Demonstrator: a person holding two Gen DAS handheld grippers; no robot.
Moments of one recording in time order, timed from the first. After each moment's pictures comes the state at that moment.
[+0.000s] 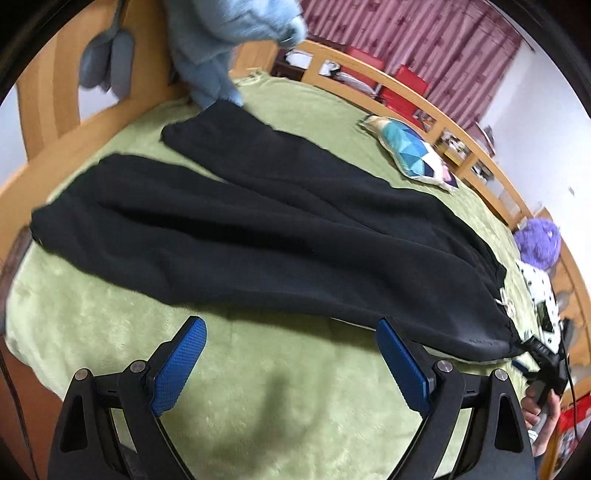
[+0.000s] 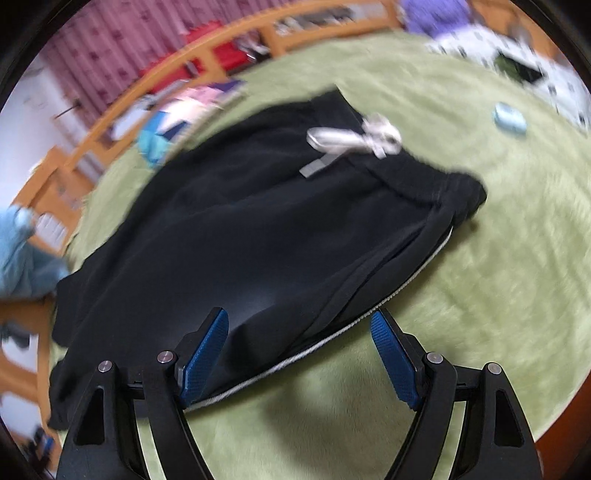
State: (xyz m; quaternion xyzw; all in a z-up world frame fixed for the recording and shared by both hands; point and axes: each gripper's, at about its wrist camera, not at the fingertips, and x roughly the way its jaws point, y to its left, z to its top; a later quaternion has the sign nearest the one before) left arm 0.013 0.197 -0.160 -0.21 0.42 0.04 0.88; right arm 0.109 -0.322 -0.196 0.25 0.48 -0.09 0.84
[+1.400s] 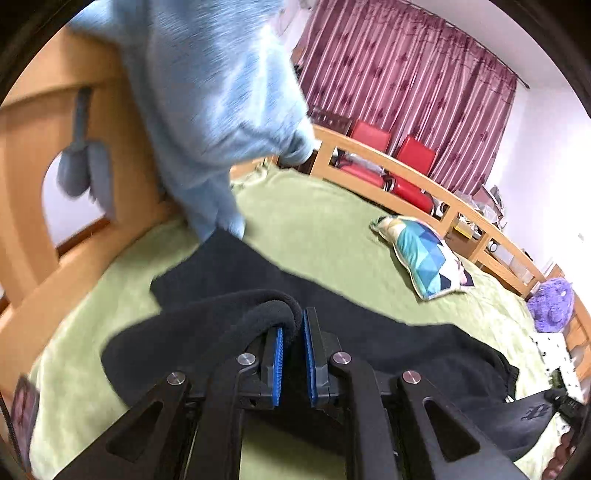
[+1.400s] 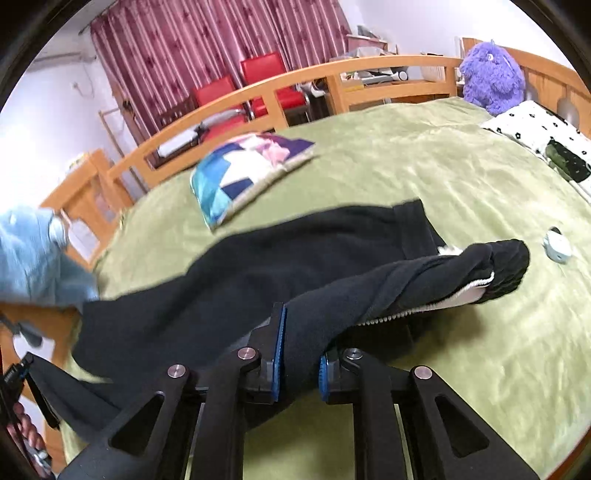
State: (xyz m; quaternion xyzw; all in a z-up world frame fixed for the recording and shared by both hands) left arm 0.156 0.253 -0.063 -0.18 0.28 0.09 0.94; right arm 0.195 -0.299 -0.083 0.19 0.38 -0.02 0.90
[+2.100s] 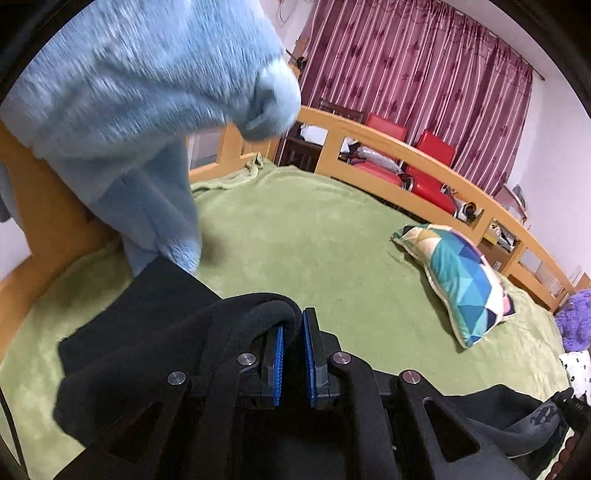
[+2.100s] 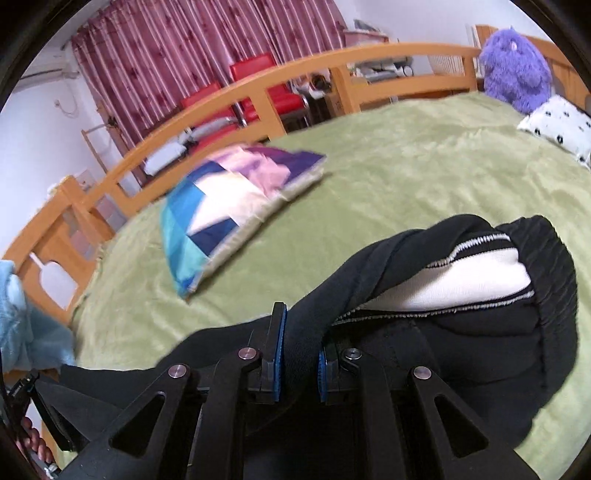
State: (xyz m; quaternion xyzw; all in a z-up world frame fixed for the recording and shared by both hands) left arm 0.345 0.244 -0.126 -0.18 0.29 0.12 0.93; right arm 0.400 -0.301 -0.149 0.20 0.38 -0.03 0.90
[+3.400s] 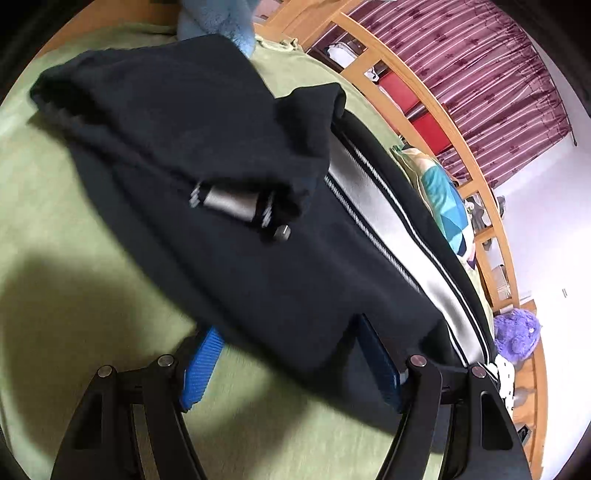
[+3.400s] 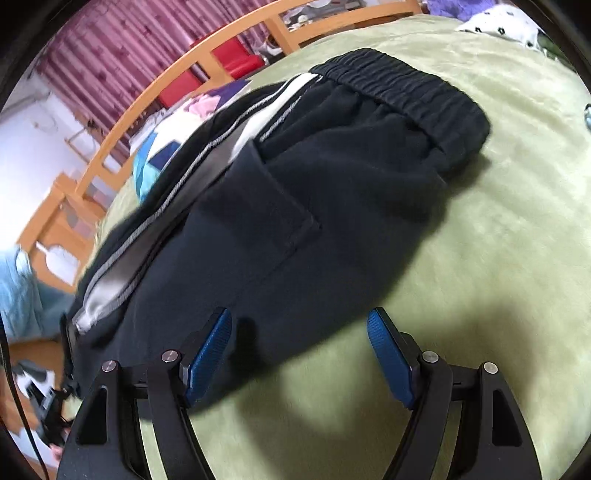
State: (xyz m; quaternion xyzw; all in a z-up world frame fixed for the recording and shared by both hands) left arm 0.242 0.229 -0.260 -0.37 0.40 0.03 0.84; right arm 0.242 -0.364 -0.255 0.30 0.43 -0.02 0.85
